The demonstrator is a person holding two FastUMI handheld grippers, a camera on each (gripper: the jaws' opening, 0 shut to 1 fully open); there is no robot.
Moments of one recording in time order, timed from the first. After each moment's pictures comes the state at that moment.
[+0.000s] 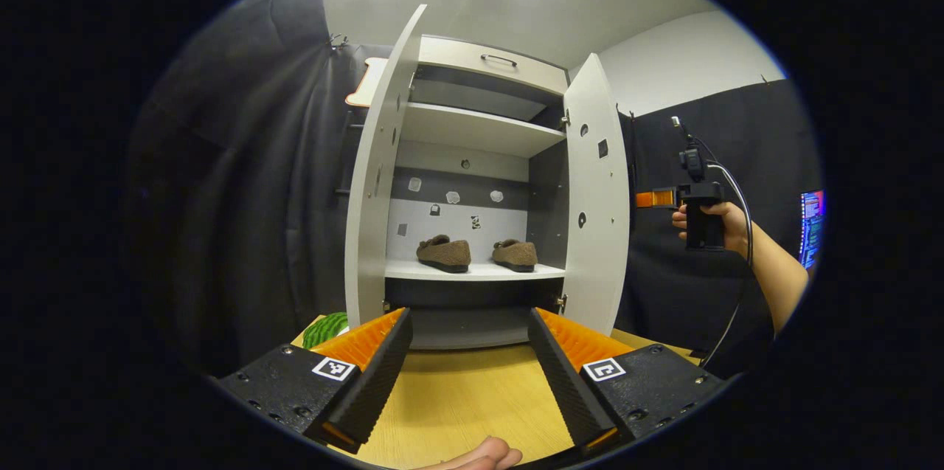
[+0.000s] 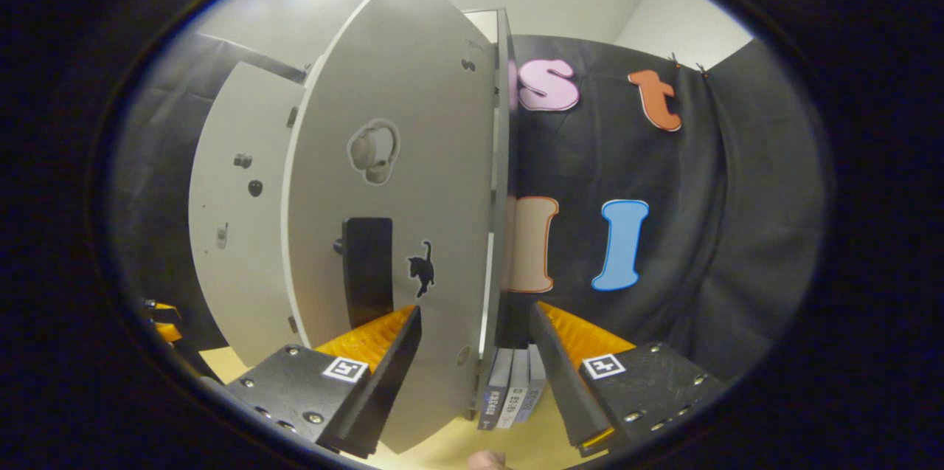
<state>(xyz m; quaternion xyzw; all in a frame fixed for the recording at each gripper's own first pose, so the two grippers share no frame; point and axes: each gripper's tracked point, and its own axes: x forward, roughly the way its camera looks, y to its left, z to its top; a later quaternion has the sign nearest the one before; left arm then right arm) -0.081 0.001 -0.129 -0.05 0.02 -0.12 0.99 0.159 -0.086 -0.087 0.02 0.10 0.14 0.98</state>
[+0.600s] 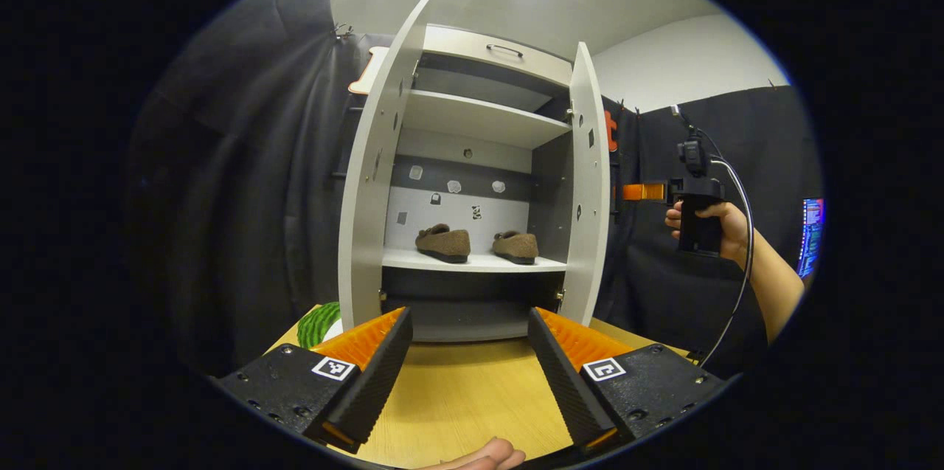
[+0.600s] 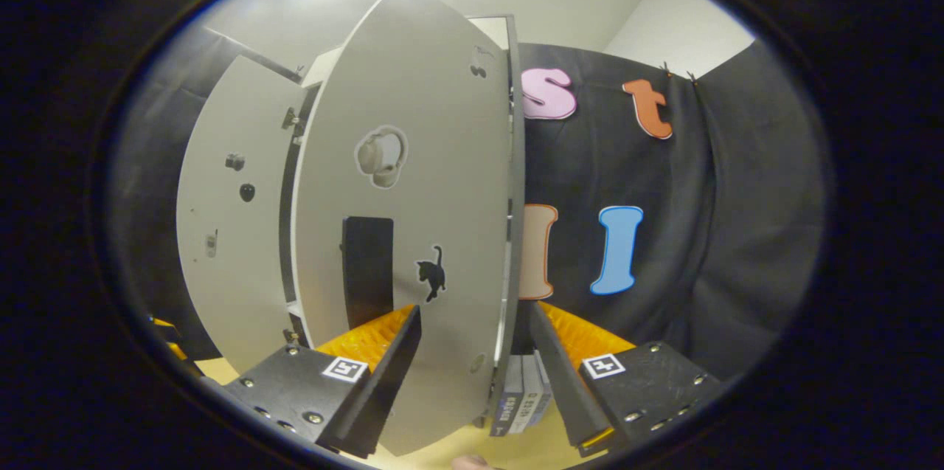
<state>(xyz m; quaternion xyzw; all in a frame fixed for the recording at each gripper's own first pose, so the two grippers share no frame) -0.072 -0.002 -0.141 -0.06 0.05 -0.11 0.99 0.156 -0.034 -0.085 0.03 0.07 0.11 0.99</state>
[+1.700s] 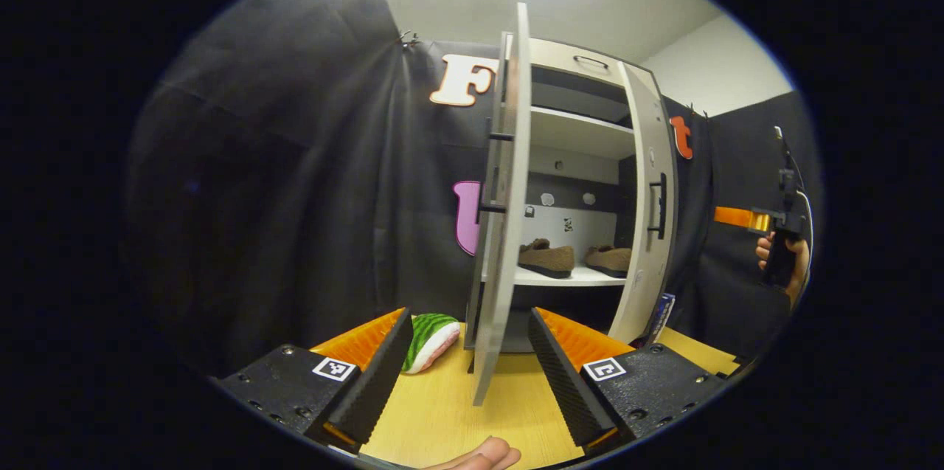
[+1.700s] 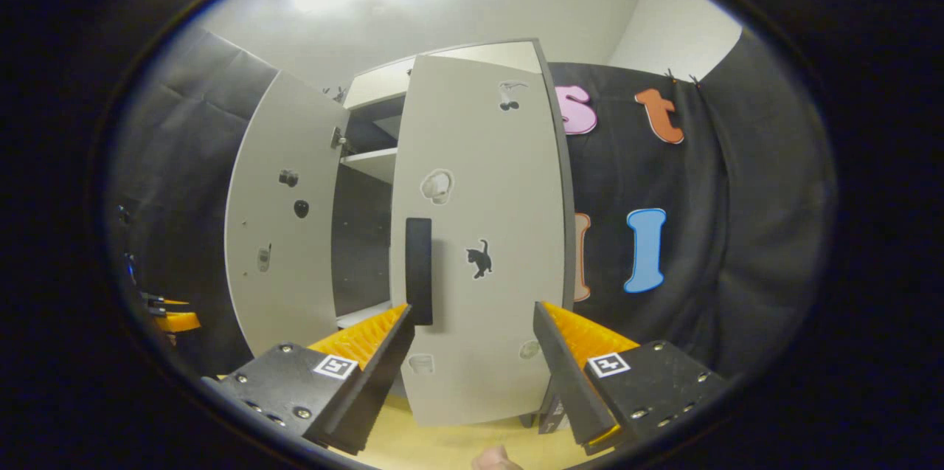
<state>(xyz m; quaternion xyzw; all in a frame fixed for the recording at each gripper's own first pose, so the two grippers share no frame) -0.059 0.156 -0.115 -0.06 0.04 0.02 1.00 0.087 0.013 -0.079 0.07 0.03 0.14 0.99</state>
